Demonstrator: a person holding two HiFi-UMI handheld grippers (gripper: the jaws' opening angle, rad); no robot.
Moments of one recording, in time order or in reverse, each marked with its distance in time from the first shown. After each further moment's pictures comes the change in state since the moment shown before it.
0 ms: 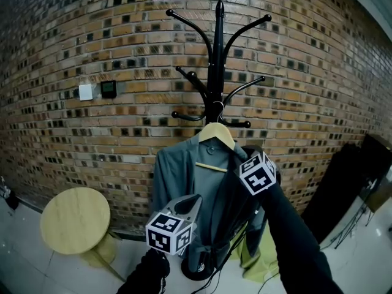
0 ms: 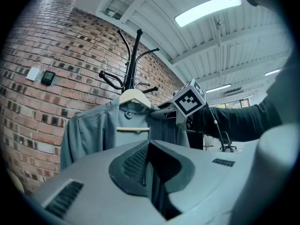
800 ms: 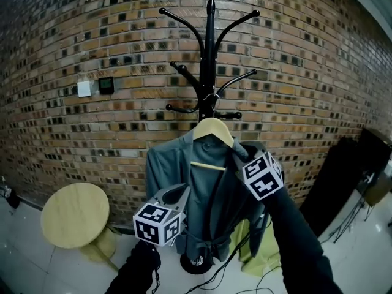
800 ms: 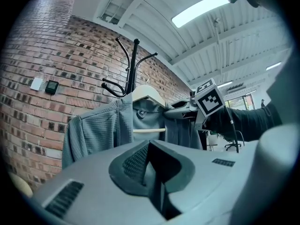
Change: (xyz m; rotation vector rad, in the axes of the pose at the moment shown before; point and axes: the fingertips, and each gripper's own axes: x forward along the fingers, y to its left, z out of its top) left arm -0.033 -0.013 0.017 0.032 -0.012 0.050; right arm -0.083 0.013 0.014 -0.032 -0.103 0.025
